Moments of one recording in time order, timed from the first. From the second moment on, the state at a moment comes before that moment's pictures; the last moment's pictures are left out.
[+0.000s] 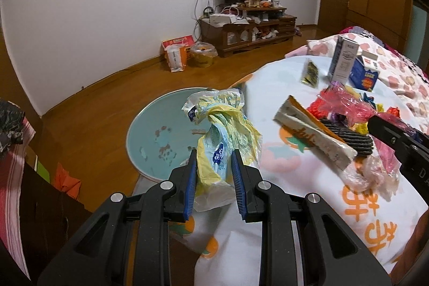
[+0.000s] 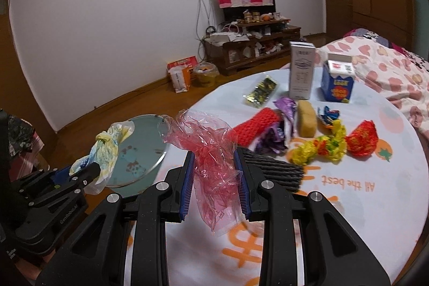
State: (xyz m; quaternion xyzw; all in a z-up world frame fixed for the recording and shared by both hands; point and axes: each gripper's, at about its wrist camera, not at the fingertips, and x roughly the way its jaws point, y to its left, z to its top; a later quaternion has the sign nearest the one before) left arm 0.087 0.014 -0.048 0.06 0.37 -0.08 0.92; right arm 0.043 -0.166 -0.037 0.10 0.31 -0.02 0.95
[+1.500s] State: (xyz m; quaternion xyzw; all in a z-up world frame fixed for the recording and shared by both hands) left arm 0.180 0.082 -0.100 0.03 0.43 -0.02 0.90; right arm 0.186 -0.064 -0.083 0.05 0.38 0.05 0.92
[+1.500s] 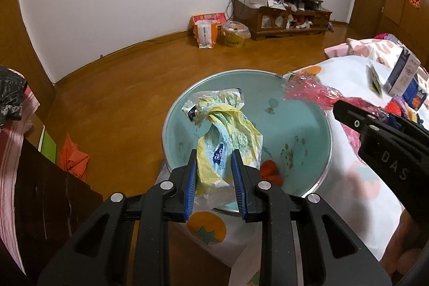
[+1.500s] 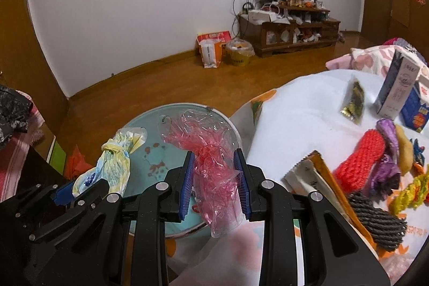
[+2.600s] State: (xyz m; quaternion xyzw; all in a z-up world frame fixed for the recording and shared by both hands) left arm 0.163 0.082 -0.086 0.01 0.42 0.03 0.91; right arm 0.167 -0.085 -0.062 0.07 0.36 0.04 0.93
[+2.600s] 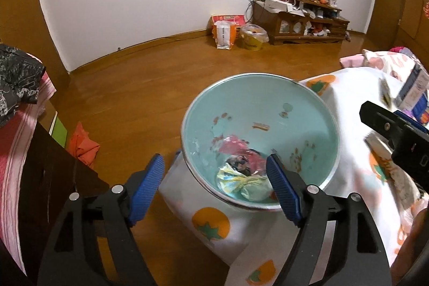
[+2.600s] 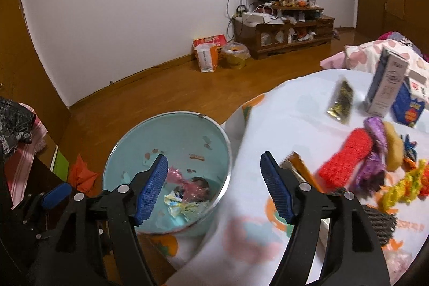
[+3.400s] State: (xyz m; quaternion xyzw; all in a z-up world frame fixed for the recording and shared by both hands) left arm 0.084 -0.031 -0.090 0.06 0.44 -0.07 0.89; right arm 0.026 -0.238 -0.067 0.13 0.35 -0.09 0.92
